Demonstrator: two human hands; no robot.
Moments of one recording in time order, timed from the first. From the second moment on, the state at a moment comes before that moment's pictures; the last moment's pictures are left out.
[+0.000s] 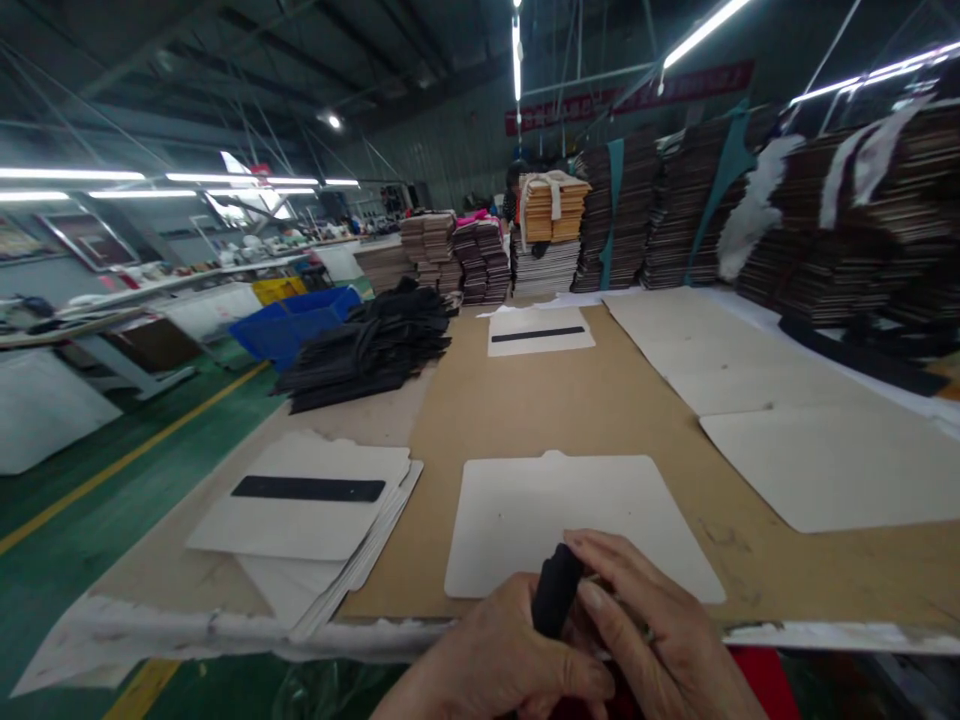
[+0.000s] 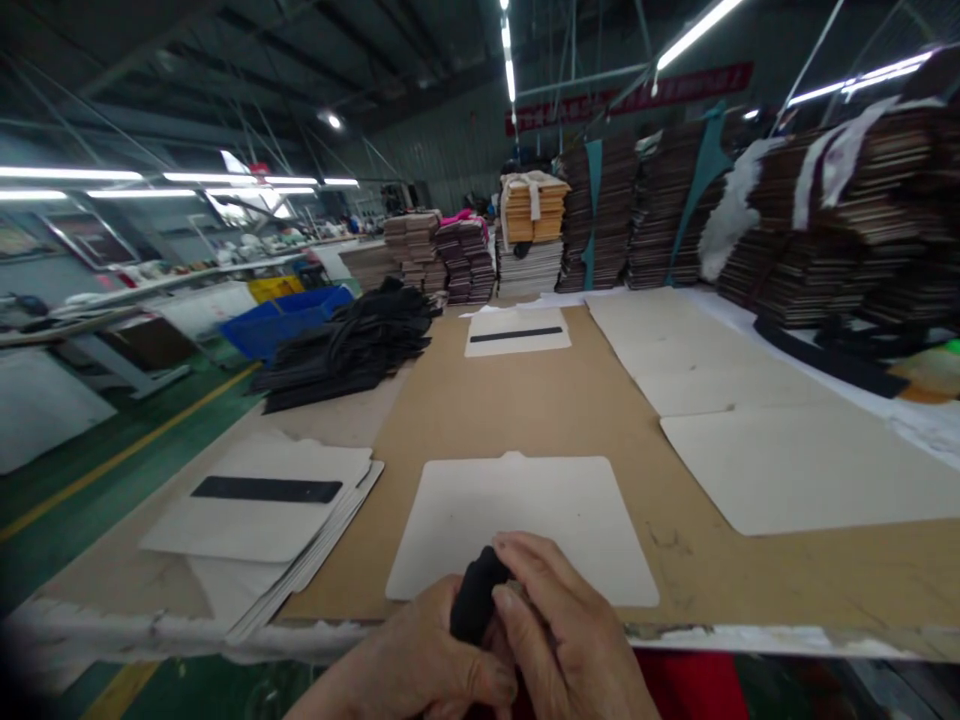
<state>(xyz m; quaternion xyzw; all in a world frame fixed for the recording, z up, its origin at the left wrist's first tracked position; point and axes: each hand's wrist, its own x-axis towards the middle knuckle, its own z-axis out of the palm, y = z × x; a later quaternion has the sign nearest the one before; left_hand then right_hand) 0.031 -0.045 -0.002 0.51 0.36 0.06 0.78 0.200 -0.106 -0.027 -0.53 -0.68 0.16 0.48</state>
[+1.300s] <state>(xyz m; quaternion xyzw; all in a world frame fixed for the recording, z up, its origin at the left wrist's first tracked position) -0.021 0.027 -0.008 0.69 0.63 0.15 0.31 0.291 -0.065 -0.049 -0.76 -0.51 0.21 0.35</state>
